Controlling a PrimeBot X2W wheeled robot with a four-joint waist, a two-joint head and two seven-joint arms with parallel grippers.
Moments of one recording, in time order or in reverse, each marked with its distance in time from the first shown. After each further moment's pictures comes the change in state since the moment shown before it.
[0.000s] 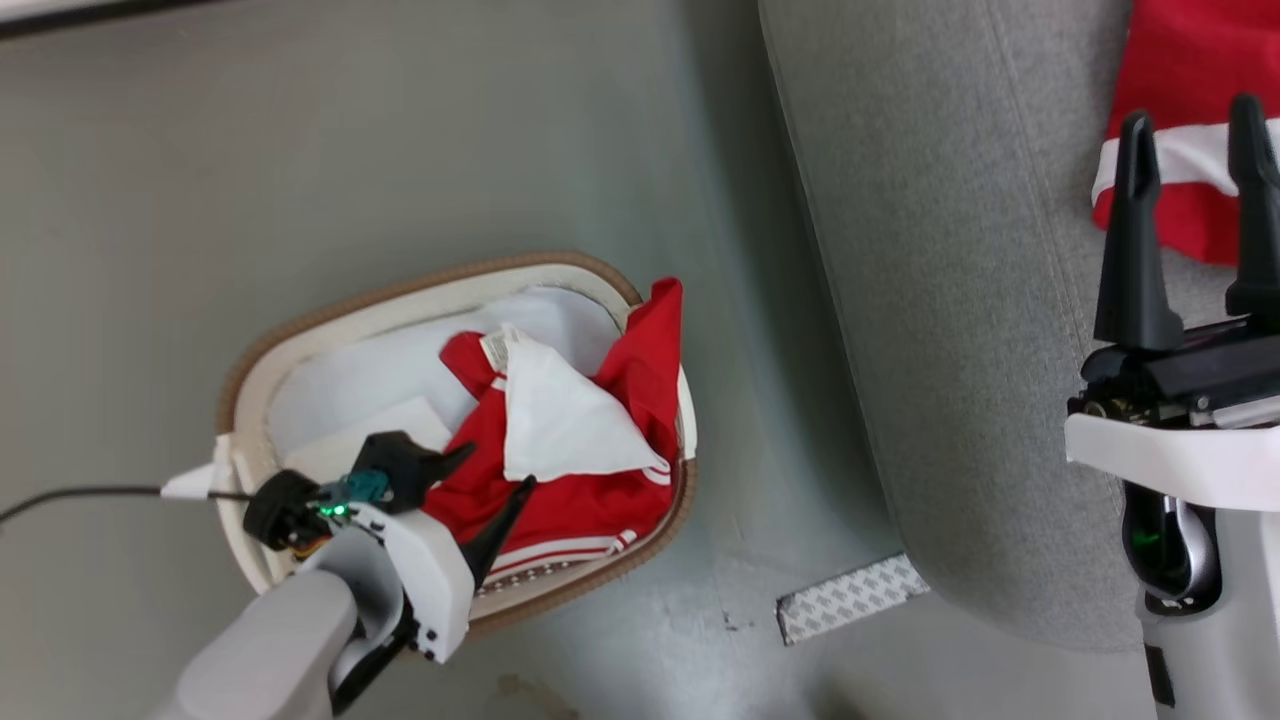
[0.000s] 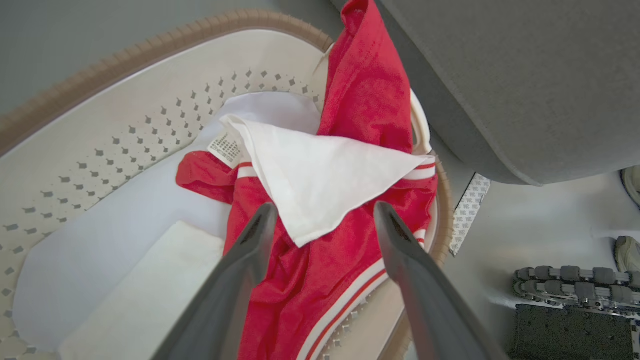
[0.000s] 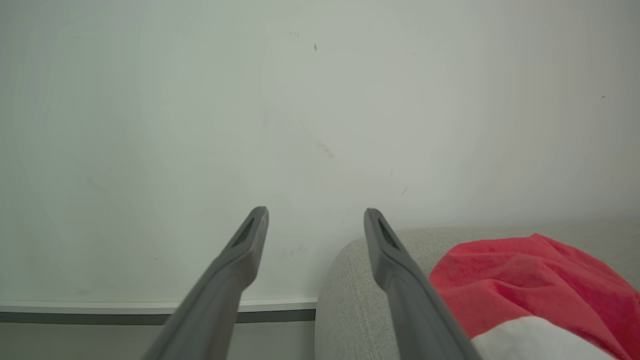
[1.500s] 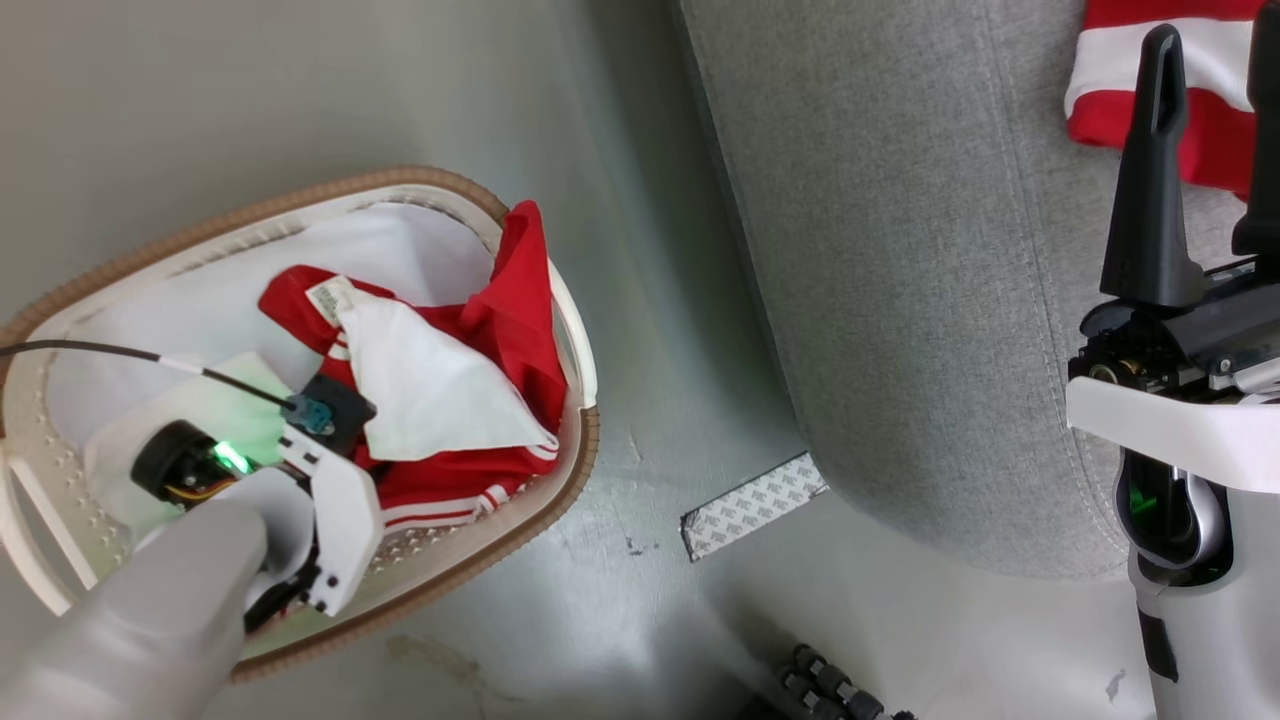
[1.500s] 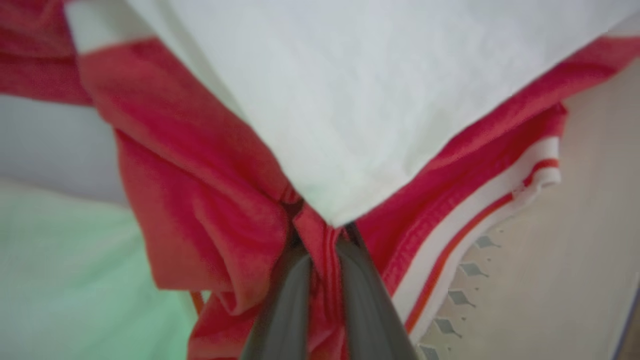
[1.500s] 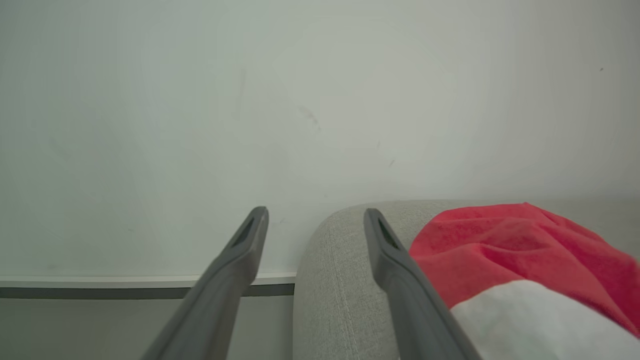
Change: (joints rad) left arm -0.247 0.094 -0.279 0.270 -0.098 0.000 0.203; right arm -0.076 0.000 0.051 -0.071 0.093 0.000 0.000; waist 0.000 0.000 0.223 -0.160
